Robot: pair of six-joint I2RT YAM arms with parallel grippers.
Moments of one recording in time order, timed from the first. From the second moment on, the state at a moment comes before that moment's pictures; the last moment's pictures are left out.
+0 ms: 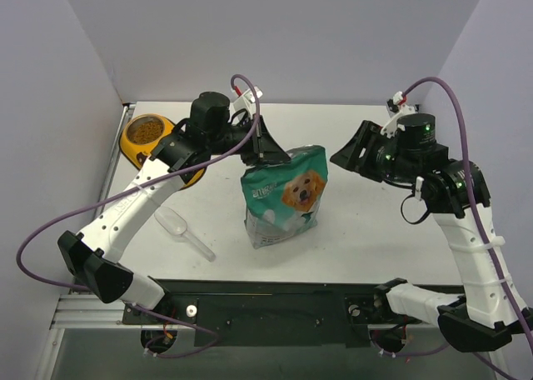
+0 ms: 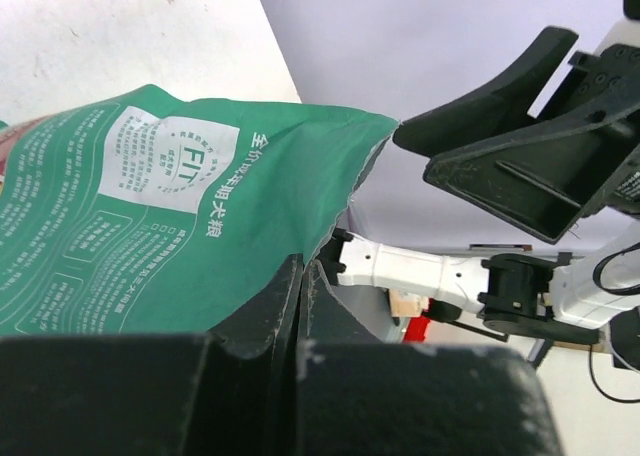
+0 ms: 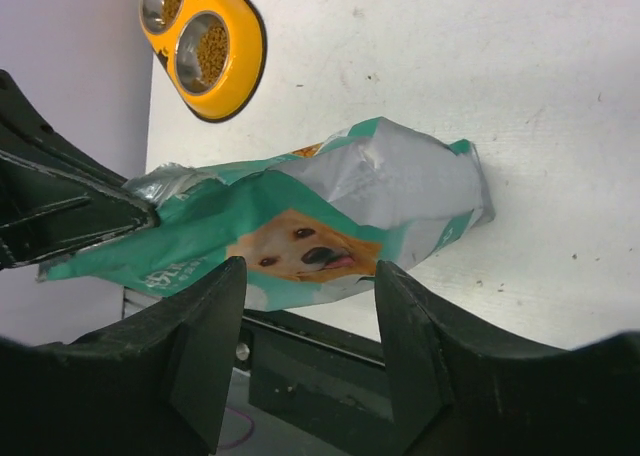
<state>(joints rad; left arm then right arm) -0.64 1.47 1.62 -0.53 0.57 -0.84 0.39 1.14 1.60 -1.03 -0.15 0.60</state>
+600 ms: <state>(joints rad) -0.65 1.48 1.61 -0.52 0.60 -0.93 0.60 1.18 1.53 -0.87 0.05 1.22</state>
